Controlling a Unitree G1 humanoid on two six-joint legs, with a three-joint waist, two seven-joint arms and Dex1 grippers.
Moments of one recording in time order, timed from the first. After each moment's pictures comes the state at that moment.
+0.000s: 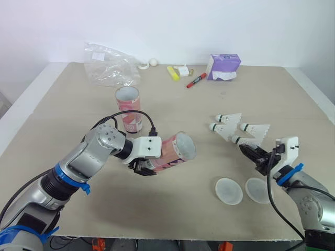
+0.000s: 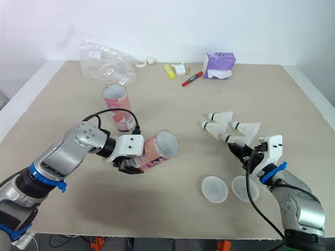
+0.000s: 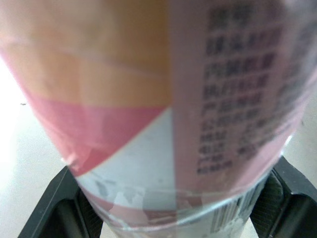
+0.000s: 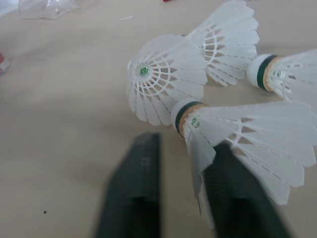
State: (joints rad) left arm -0.71 0.69 -0.51 -0.27 0.01 0.66 -1.24; right arm -0.06 -0.58 -0.39 -0.05 0.57 0.48 0.66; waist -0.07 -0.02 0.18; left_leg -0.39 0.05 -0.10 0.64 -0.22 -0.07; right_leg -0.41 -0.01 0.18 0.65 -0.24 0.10
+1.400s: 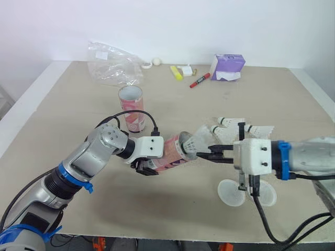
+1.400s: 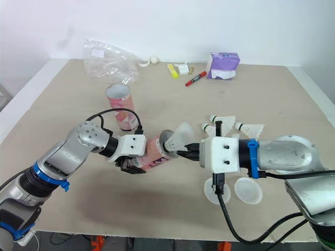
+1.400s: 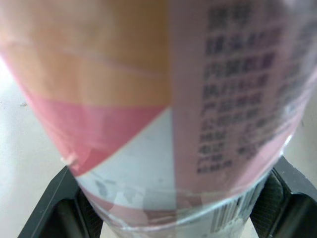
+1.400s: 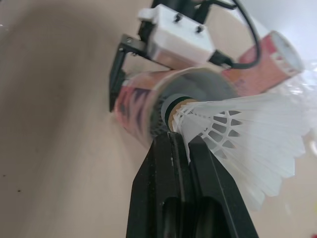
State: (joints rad) left arm -0.72 0.66 -0.51 -0.25 0.02 0.64 -1.25; right arm -0.31 -1.03 -0.03 -0.69 0.43 0.32 1.00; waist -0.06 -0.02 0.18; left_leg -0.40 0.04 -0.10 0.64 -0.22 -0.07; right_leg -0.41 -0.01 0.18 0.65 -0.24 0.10
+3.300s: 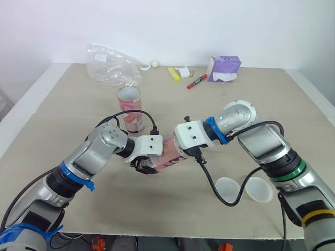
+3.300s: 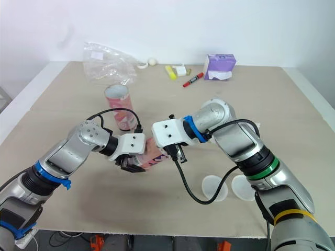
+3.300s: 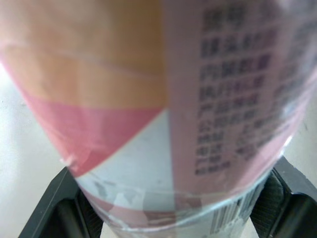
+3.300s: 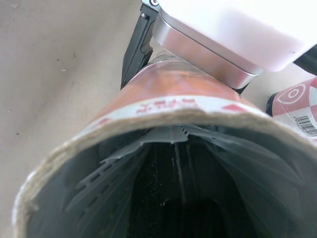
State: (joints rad) left arm -0.72 0.64 -0.51 -0.21 0.04 0.63 -1.25; right arm -0.91 -0.66 0.51 -0.14 0.03 0.31 1.39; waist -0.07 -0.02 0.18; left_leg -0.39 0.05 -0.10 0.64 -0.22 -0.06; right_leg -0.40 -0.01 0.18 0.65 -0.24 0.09
